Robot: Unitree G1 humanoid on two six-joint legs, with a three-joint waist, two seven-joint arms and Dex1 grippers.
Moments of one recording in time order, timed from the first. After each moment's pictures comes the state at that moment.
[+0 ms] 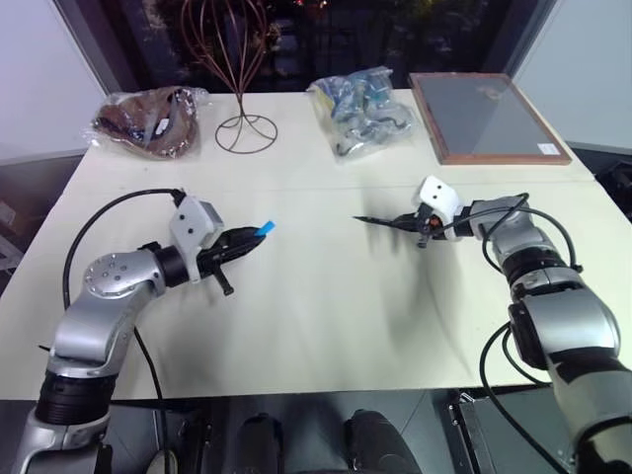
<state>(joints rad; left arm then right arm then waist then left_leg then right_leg) -0.28 0.63 0.09 -0.34 -0.38 0.47 -0.83 -1.06 -0.56 0.16 1.26 -0.11 -0.22 1.07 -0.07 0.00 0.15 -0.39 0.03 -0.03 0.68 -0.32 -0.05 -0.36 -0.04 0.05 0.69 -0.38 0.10</state>
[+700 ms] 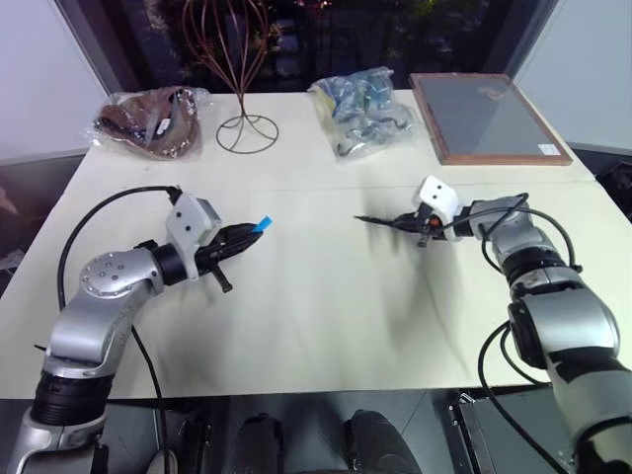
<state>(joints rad) -0.28 0.65 0.09 -0.34 -0.38 0.47 -0.80 -1.07 -0.56 0.15 1.27 -0.14 -0.21 1.05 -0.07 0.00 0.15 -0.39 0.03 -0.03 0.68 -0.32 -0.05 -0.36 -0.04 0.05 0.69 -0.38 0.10</state>
